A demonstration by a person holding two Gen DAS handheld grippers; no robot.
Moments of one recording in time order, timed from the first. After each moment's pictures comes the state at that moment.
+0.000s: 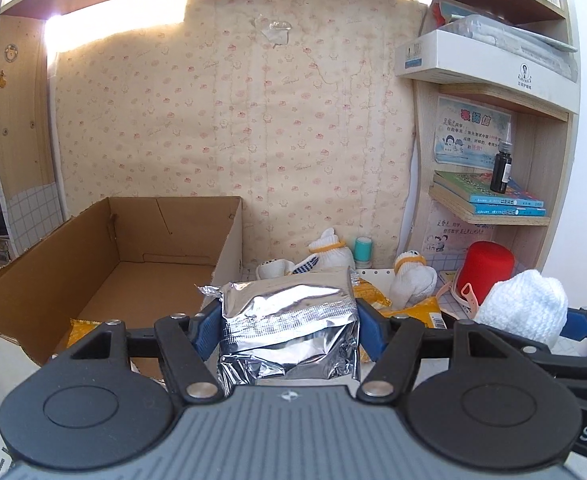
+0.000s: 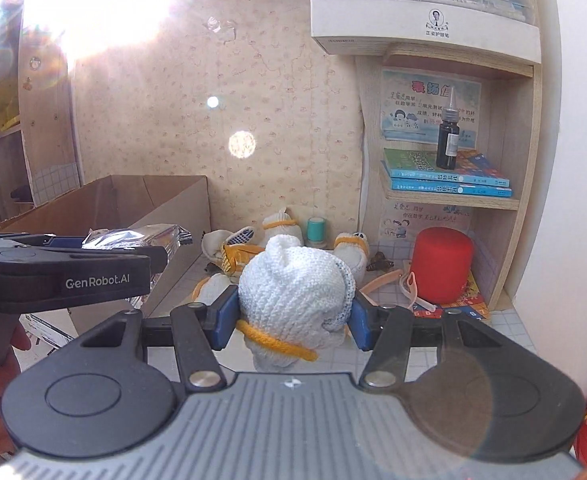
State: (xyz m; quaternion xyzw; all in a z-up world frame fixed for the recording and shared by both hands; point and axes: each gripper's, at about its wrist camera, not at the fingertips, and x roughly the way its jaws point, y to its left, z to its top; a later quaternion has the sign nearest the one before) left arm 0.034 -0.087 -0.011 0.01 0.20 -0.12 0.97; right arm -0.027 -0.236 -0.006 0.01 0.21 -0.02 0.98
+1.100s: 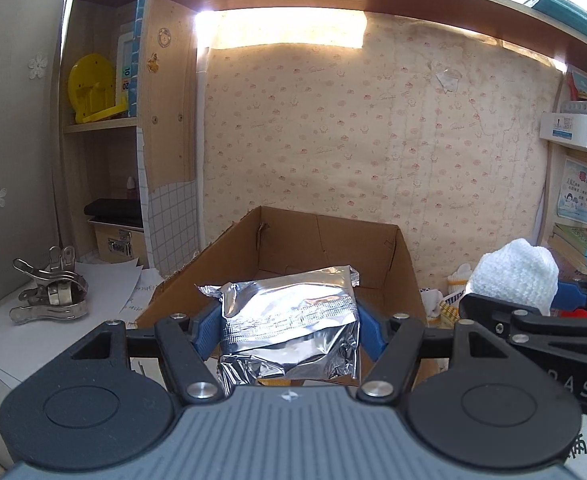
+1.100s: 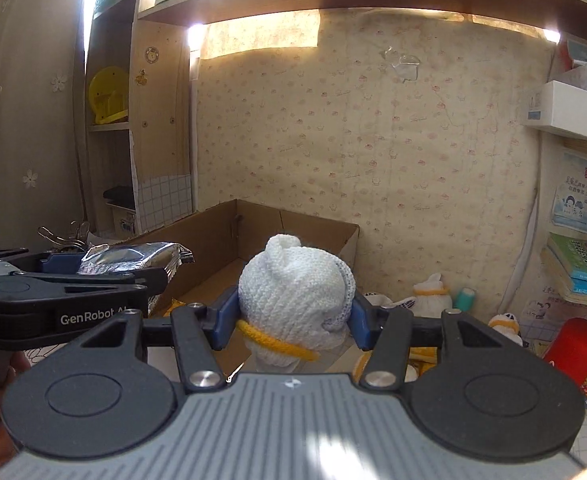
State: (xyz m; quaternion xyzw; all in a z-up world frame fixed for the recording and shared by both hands) left arm 0.036 0.047 0.008 -0.03 0.19 0.00 0.98; right arm 0.033 -0.107 0.030 -0.03 0.19 0.11 0.98
